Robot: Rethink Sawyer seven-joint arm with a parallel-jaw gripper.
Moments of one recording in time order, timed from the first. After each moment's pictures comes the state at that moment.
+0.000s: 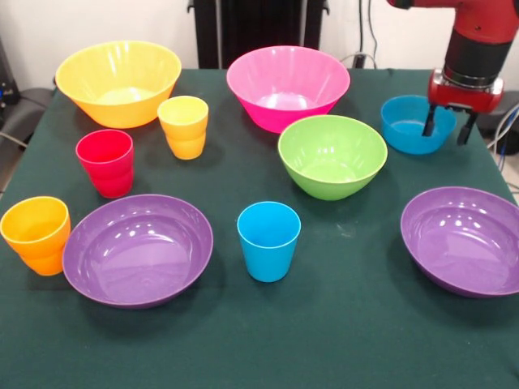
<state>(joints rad) 0.30 -0.40 -0.06 1.77 0.24 0.20 2.13</state>
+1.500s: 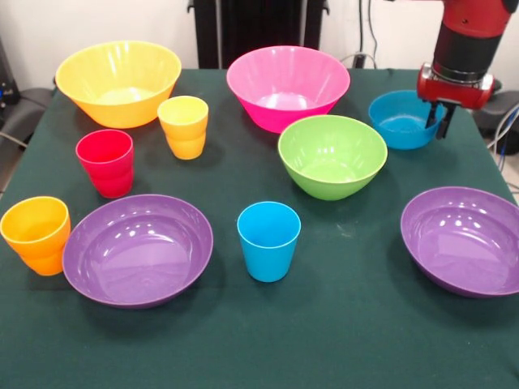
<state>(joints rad) 0.27 -0.44 -0.07 1.80 0.24 0.22 2.14</state>
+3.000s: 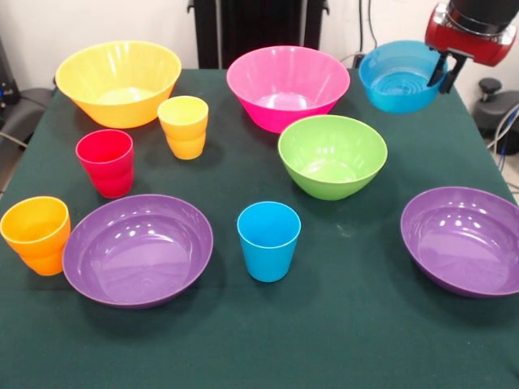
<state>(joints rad) 0.30 -0.54 -0.23 1.57 0.24 0.76 2.15</state>
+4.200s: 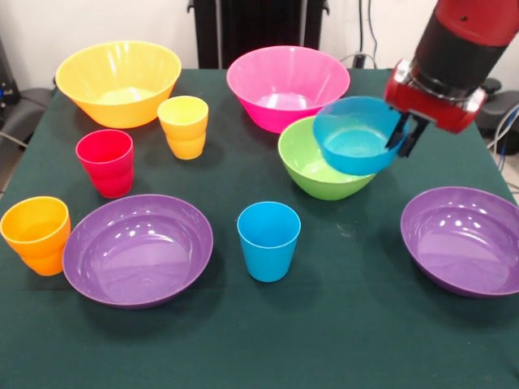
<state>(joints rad) 0.22 -0.34 -0.32 1.25 0.19 0.82 2.15</state>
